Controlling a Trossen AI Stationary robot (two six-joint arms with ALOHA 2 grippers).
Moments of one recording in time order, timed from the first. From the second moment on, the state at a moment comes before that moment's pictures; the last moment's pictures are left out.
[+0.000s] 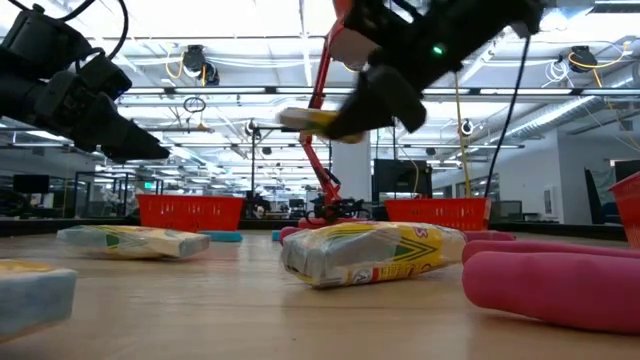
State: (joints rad) left arm 0.28 0.31 0.04 -0.03 0.17 -0.03; right arm 0.25 1.66 0.94 0.08 0.65 -0.20
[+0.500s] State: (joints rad) left arm 0.28 0.31 0.04 -0.03 0.17 -0.03; right arm -0.10 1.24 0.59 -0.09 0.55 -0.11
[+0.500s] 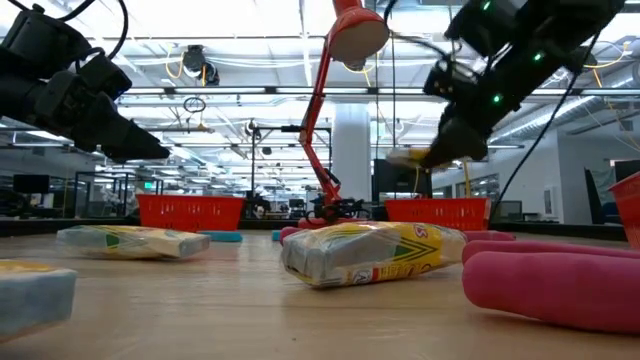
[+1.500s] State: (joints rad) left arm 0.28 0.31 0.04 -0.03 0.17 -0.03; right arm -0.40 1.24 0.59 -0.29 0.23 -0.07
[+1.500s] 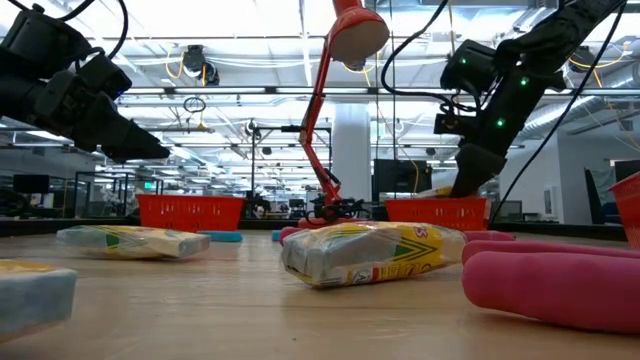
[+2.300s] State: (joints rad) left arm 0.28 0.54 0.10 -0.03 0.15 -0.06; right arm -0.26 1.24 0.59 0.32 0.00 -0.17
